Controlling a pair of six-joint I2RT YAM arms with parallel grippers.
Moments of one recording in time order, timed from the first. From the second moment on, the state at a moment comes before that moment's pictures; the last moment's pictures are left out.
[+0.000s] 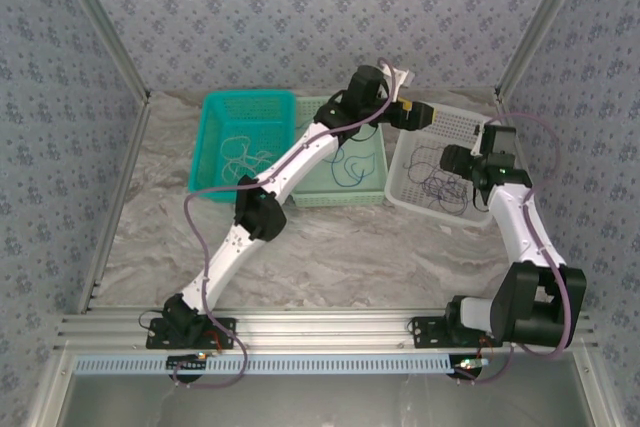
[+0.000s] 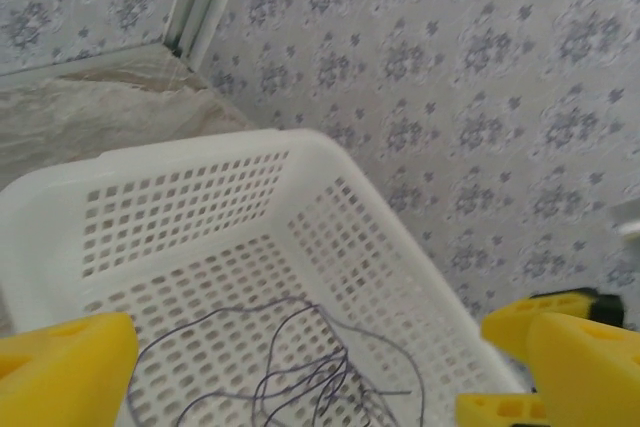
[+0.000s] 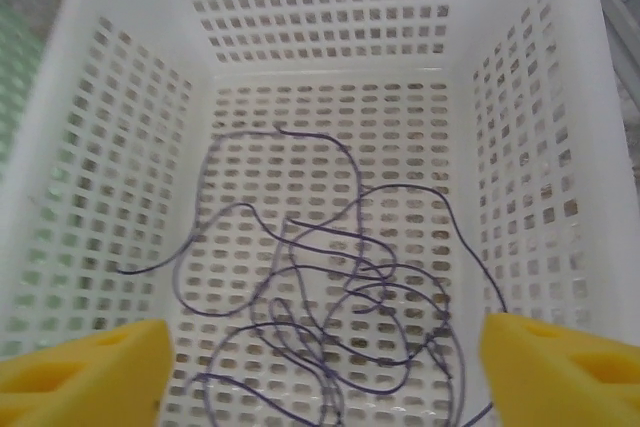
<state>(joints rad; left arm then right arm) -0.77 2.68 2.86 -0.48 0.46 -0.43 -0.12 1.25 0.94 -0.43 -0.04 0.18</state>
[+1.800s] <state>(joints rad) 0.06 1.36 0.40 0.64 0.05 -0.05 -0.03 1.50 0.39 0.70 -0.01 -0.02</state>
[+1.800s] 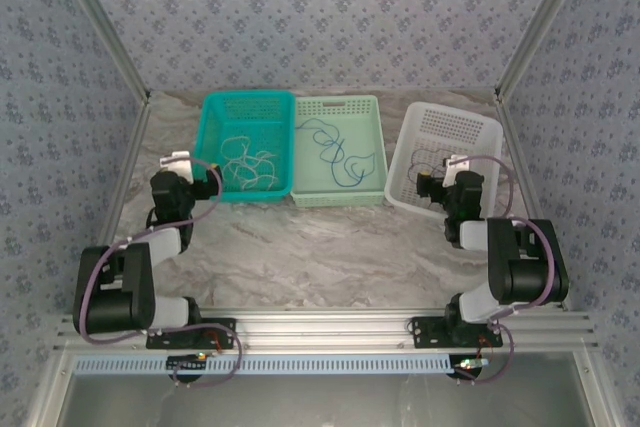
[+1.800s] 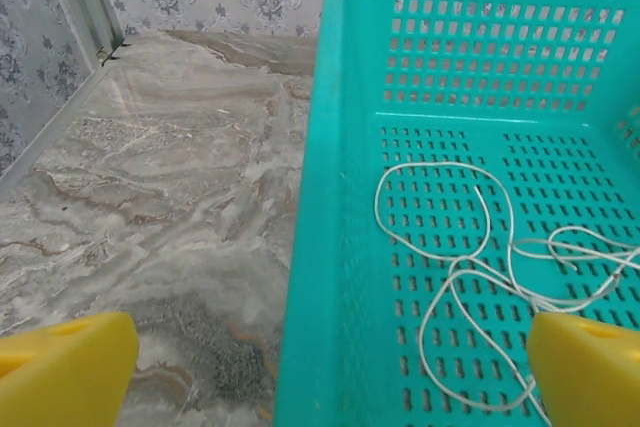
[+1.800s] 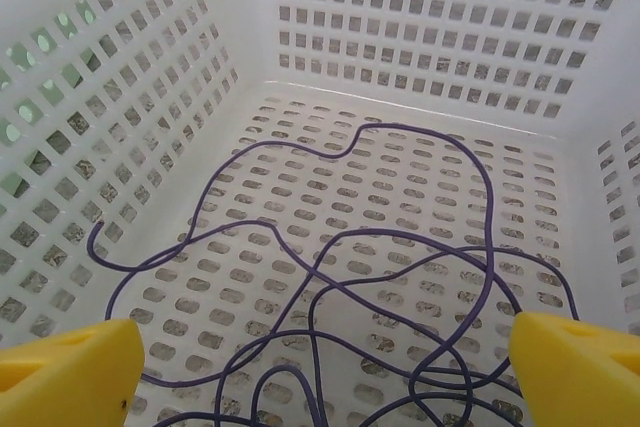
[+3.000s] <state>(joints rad) 0.03 1.50 0.43 0.84 0.01 -0.04 -0.04 1.51 0.39 0.71 -0.01 -0.02</state>
